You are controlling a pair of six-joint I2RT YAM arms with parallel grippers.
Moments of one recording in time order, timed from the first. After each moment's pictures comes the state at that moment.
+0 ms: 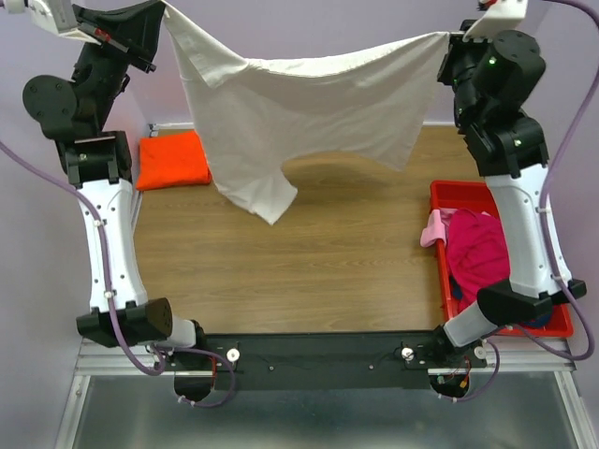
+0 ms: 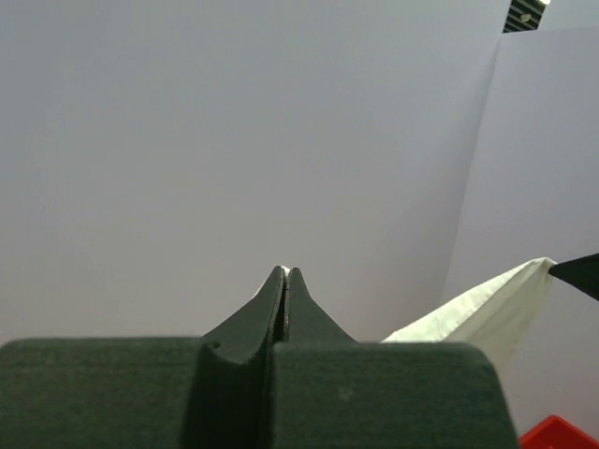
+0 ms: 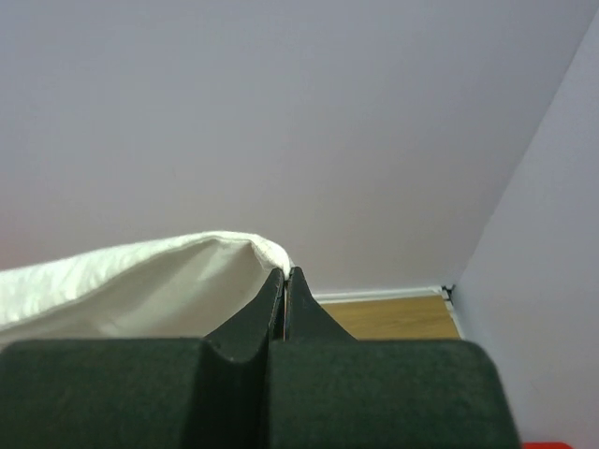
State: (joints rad) left arm 0.18 1.46 1.91 0.30 0.60 -0.61; right arm 0.38 1.59 2.21 -0.51 0.48 -0.09
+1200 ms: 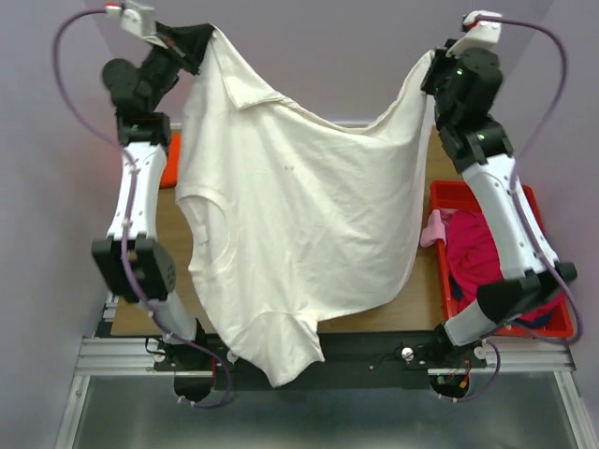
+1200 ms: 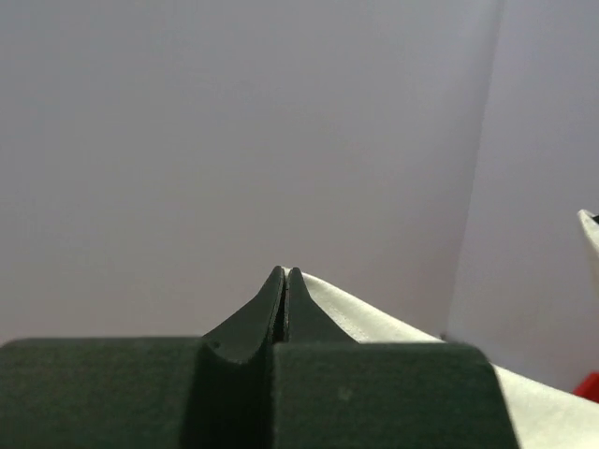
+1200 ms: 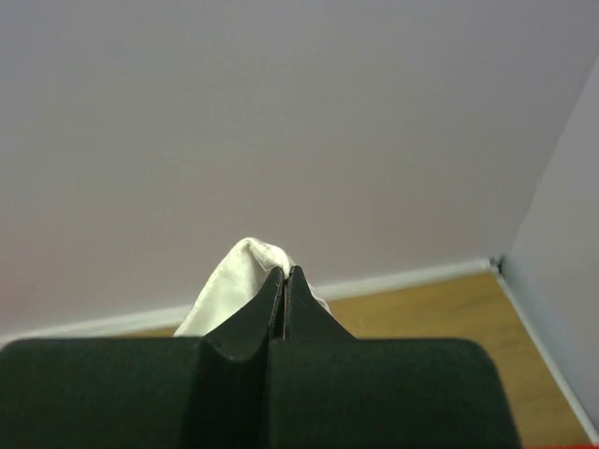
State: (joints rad) left arm 0.08 1.59 1.80 0.54 0.62 -0.48; right arm 0.34 1.51 1.94 -0.26 0.42 0.06
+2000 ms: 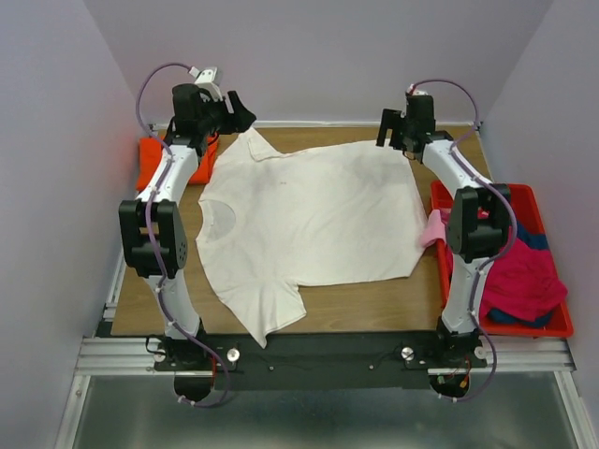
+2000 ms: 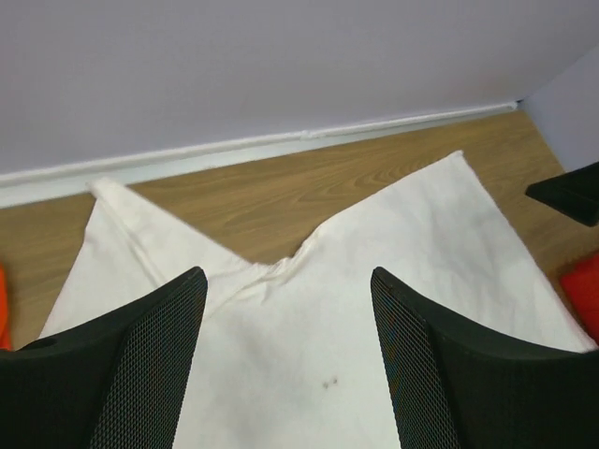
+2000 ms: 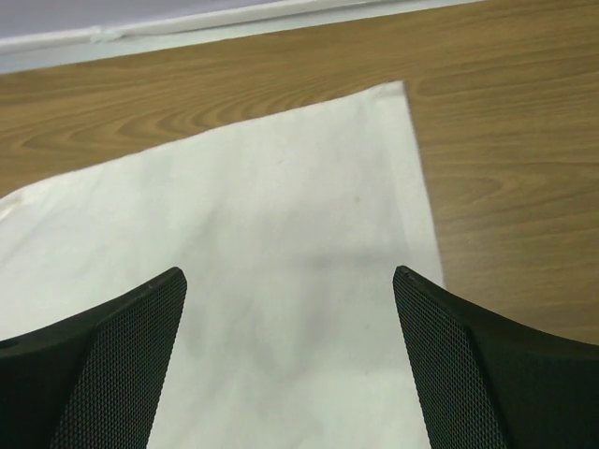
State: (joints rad) left arm -0.03 1.95 1.68 0.04 0.51 -0.29; right arm 0.14 2.13 1.81 -0.29 0.07 0.20
